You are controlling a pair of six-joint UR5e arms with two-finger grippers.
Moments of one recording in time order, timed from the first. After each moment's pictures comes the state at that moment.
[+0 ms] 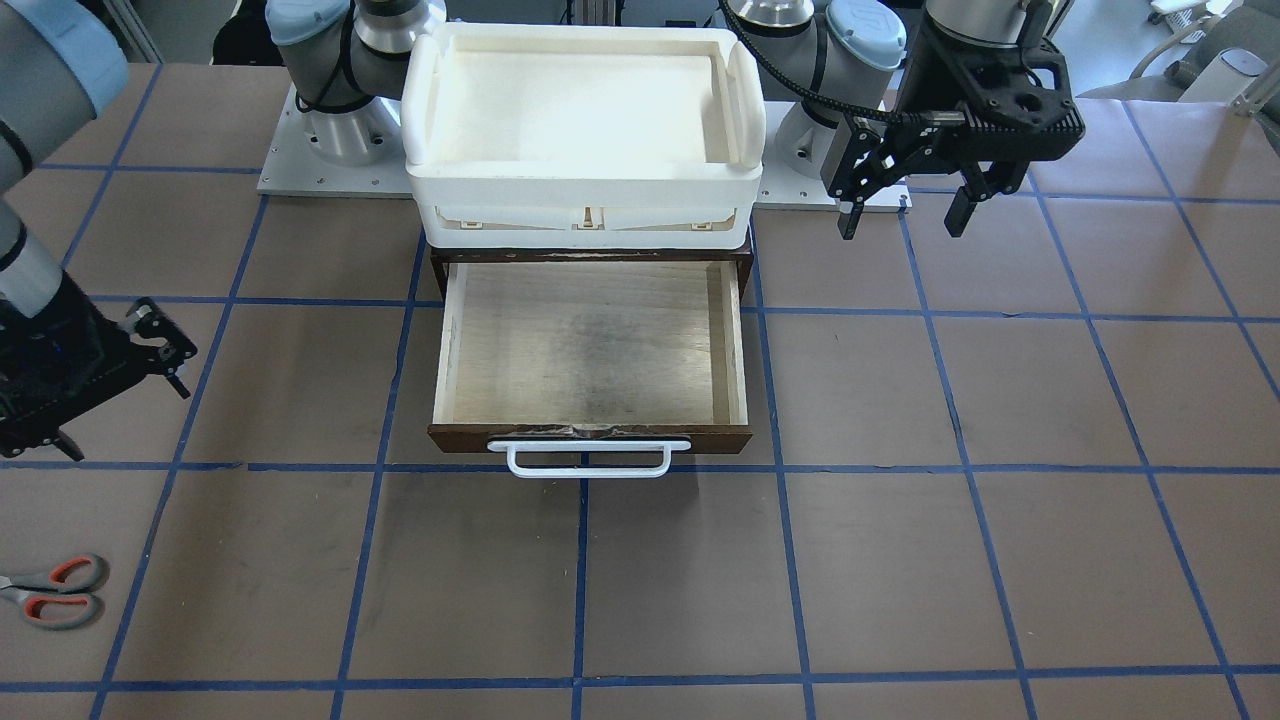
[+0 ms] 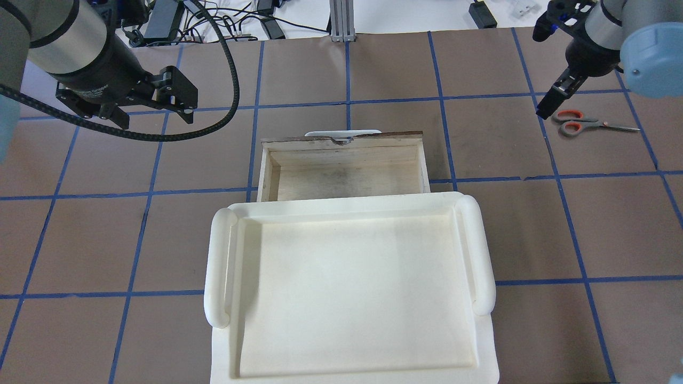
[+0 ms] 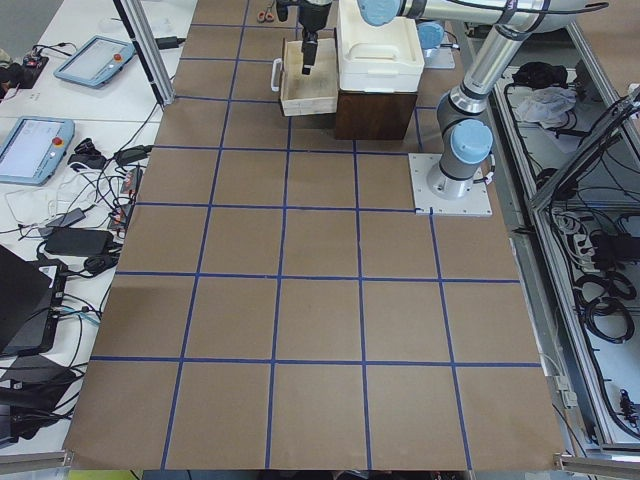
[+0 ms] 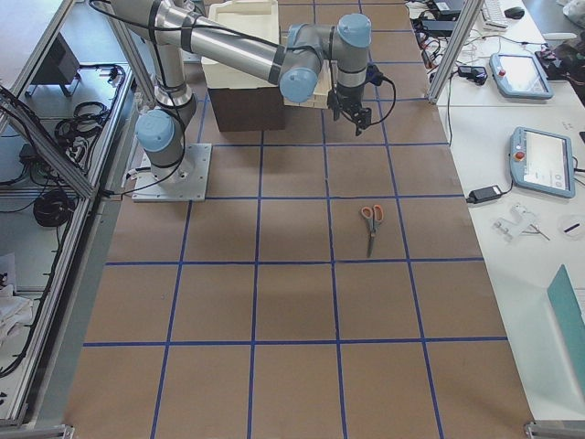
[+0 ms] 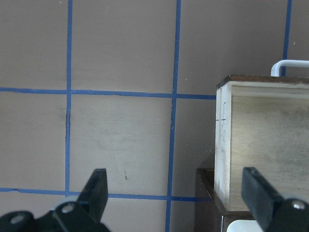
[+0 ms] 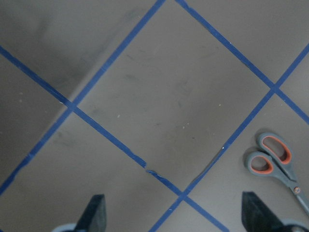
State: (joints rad) left arm -1.55 -1.45 -1.63 -1.45 1.59 -0.03; right arm 1.29 -1.37 1.64 -1.94 -1.57 -1.07
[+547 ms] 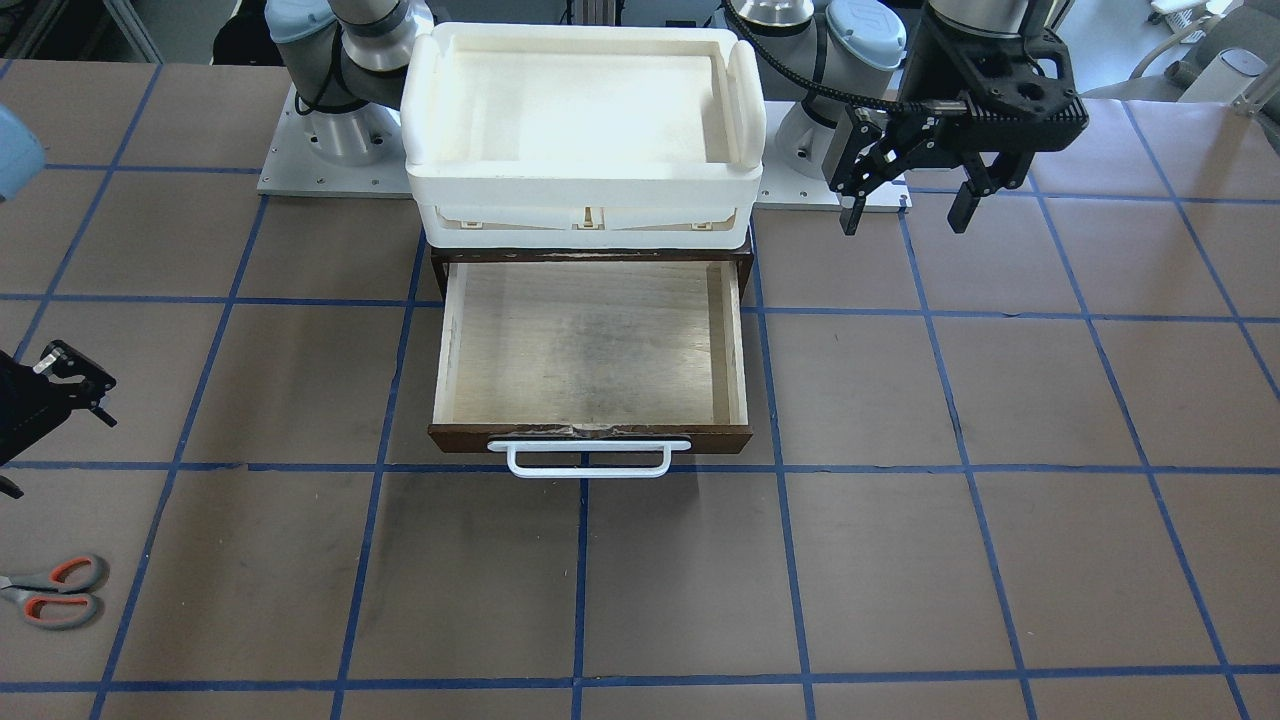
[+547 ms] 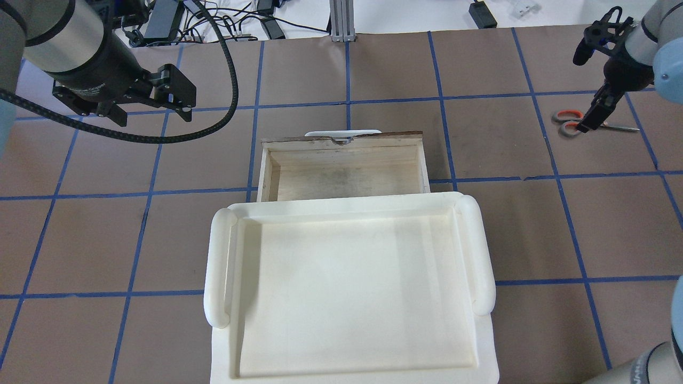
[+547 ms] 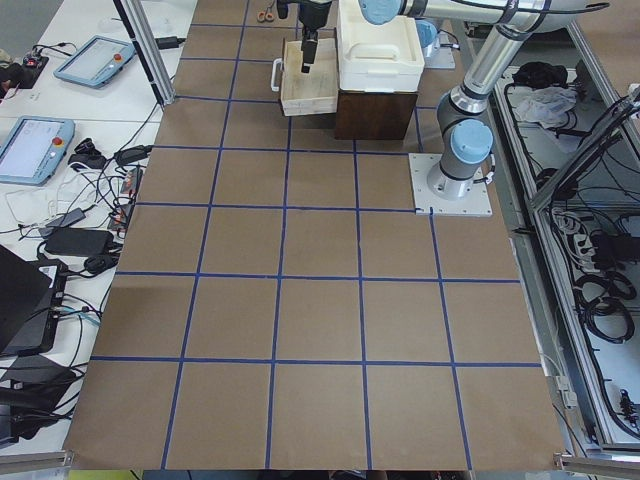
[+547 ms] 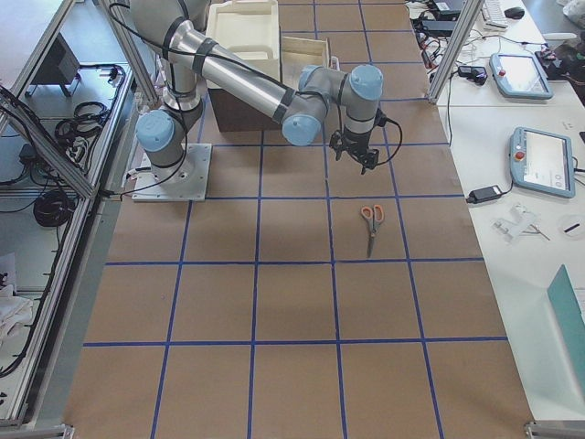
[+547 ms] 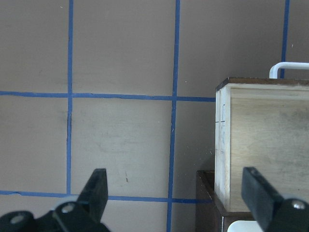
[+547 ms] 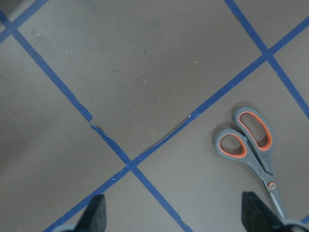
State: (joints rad) left arm -1.55 -1.45 -1.63 -1.45 1.59 -0.02; right arm 1.17 -1.25 1.63 -2.00 -1.57 -1.33
